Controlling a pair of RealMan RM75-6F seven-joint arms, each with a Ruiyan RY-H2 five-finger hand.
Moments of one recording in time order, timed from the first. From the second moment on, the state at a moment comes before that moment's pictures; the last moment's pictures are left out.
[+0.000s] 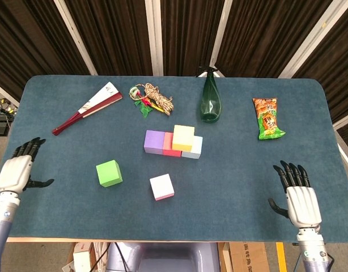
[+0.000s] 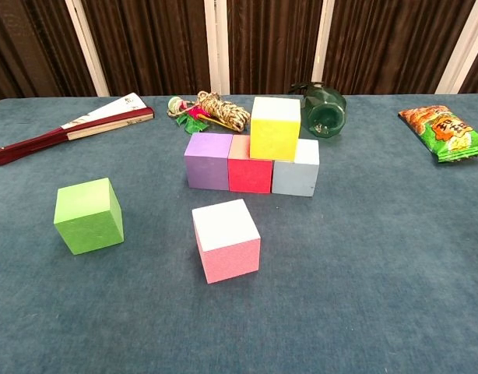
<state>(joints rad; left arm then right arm) -0.30 -1.04 -0.21 -1.87 1.04 1.12 0.21 0.08 -1.24 0.10 -1.81 -1.48 1.43 -0.28</state>
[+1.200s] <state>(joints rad) -0.65 -1.34 -0.19 -2.00 0.50 1.27 0.64 0.11 -1.24 0.10 -1.80 -1.37 1.39 -0.25</state>
